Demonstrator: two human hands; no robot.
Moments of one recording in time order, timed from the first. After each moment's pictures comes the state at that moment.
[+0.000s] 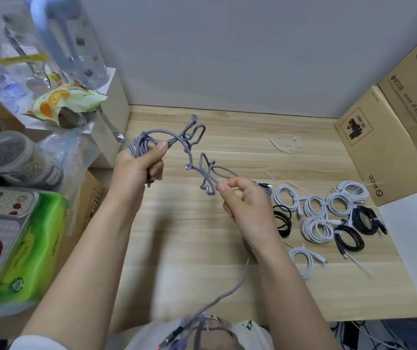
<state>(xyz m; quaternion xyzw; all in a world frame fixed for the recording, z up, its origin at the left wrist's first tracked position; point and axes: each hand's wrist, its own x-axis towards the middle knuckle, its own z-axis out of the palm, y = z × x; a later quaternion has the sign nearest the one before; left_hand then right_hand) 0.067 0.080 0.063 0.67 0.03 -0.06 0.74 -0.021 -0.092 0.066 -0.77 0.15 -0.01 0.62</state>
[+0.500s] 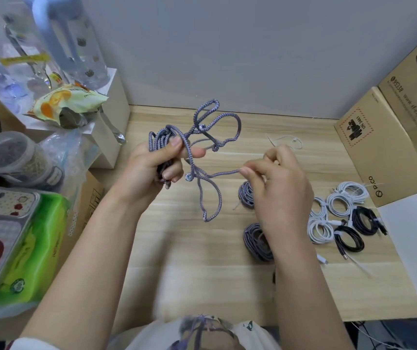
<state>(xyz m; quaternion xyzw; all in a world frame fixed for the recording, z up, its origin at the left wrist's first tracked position) 0.053 0.064 0.101 0.58 -0.03 -0.19 0.79 -0.013 -0.110 0.096 -0.93 0.10 -0.27 0.23</state>
